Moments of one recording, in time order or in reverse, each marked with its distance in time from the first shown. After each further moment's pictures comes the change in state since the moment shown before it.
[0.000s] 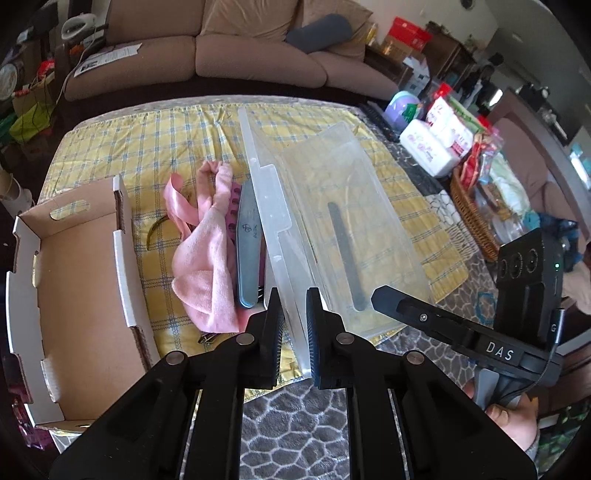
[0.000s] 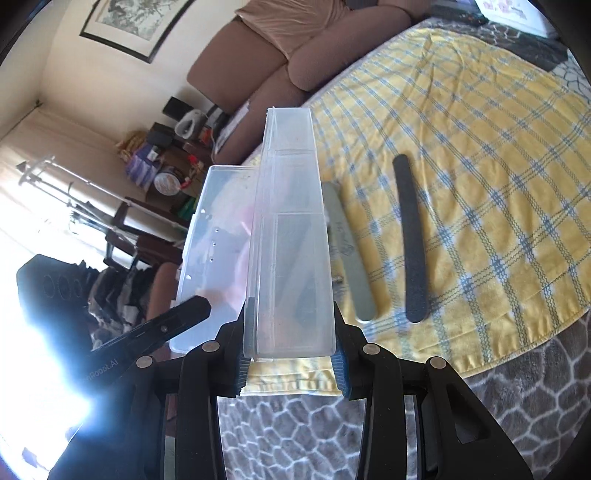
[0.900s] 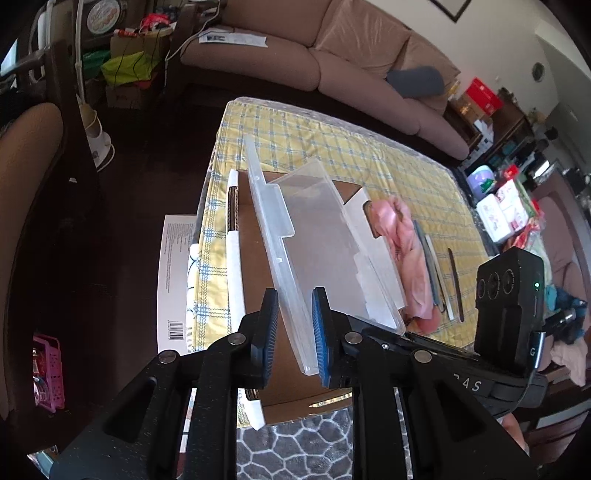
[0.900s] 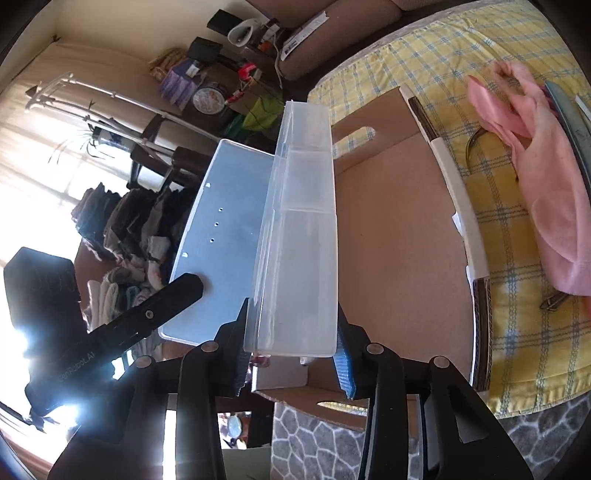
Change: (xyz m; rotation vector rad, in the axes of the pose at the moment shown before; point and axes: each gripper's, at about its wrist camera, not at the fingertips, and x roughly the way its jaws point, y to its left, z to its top) left arm -0.089 0.242 -0.044 -0.278 -0.060 0.113; right arm 0.201 0.196 -0.066 -0.115 0.280 0.078
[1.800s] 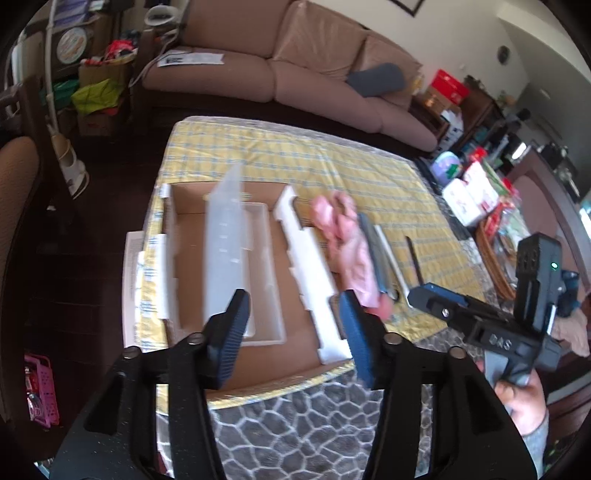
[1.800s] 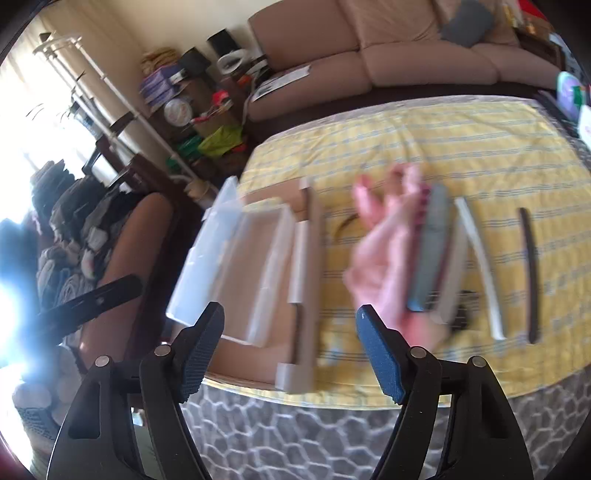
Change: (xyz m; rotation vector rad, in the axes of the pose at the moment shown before) left arm -0.025 -0.080 -0.024 0.118 -0.050 -0.081; right arm -0.122 -0.021 -0.011 -0.200 -0.173 -0.333
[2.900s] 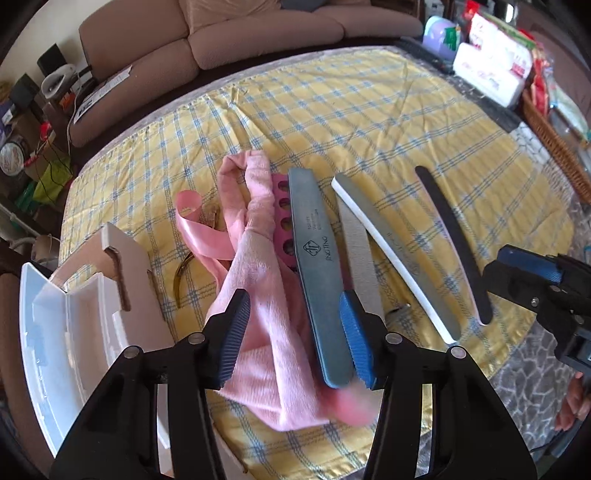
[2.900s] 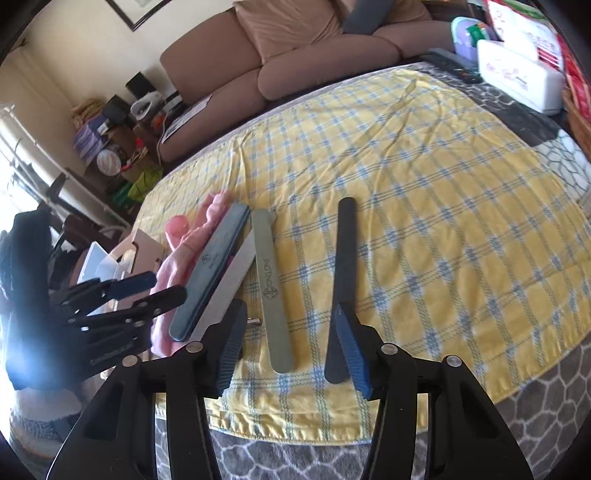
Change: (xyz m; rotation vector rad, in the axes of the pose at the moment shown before) left arm 0.234 -0.169 0.021 0.401 0.218 0.288; right arm -0.020 -0.186 0.006 0.182 -0.054 -0.119
